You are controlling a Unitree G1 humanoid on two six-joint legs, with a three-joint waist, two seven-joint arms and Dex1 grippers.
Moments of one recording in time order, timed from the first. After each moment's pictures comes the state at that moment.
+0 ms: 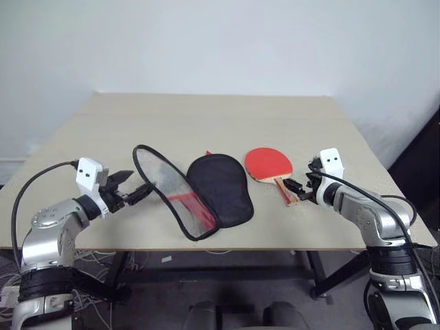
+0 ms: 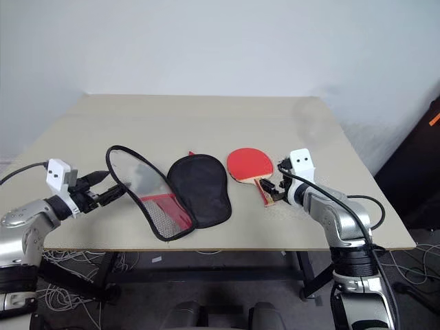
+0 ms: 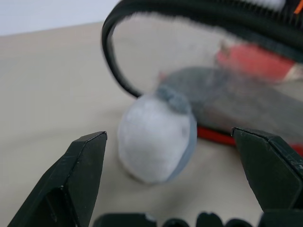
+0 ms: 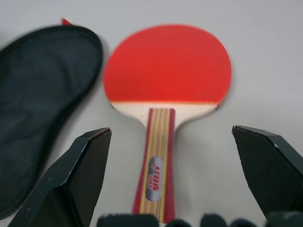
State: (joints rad) left arm -0.25 0.70 0.30 0.25 -0.41 0.33 -0.92; right arm -0.46 -0.38 -0.02 -0.06 0.34 0.95 0.33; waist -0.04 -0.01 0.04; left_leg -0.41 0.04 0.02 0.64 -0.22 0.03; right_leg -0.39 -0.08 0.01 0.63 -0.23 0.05
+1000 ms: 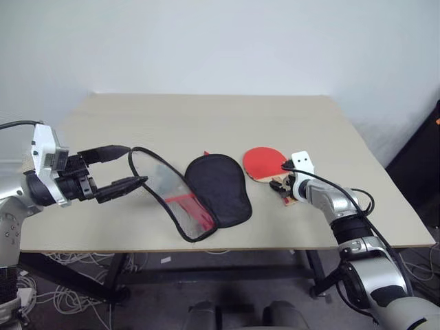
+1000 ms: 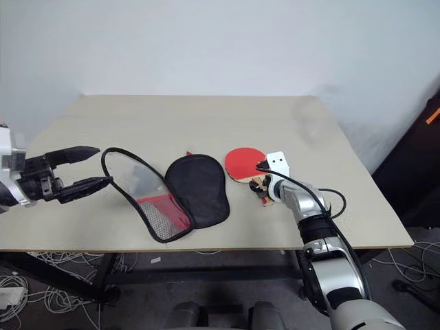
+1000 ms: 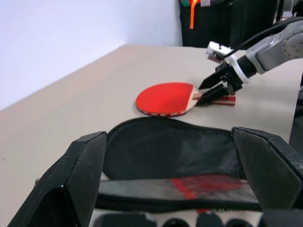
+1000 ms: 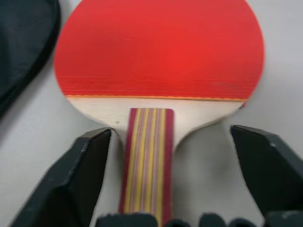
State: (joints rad) left arm -0.18 0.96 0.44 -0.08 -0.65 0.47 -1.20; right arm -0.70 -0.24 0.07 0.53 0.16 0.69 0.35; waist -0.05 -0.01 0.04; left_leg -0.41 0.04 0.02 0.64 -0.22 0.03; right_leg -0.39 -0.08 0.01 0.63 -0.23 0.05
